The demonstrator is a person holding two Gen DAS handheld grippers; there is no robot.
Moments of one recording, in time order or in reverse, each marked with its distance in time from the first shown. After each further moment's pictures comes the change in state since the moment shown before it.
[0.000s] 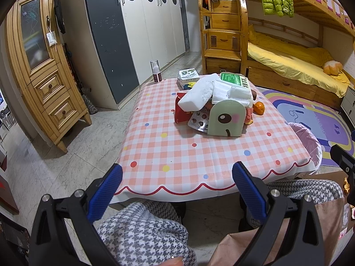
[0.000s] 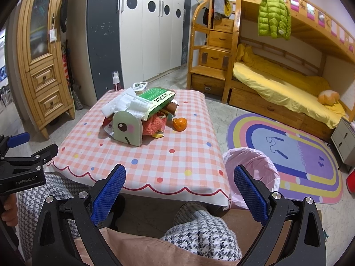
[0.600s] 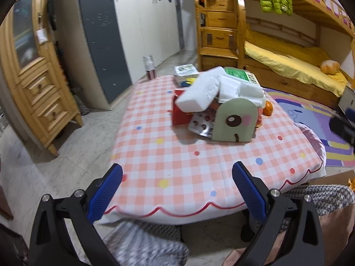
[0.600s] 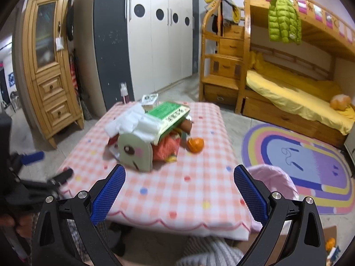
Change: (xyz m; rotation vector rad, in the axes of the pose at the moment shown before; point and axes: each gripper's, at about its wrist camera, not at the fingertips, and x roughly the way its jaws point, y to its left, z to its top) left arm 0.062 0.003 0.011 0.010 0.009 -0.058; right arm 0.054 0.007 0.028 0.001 -0.061 0.085
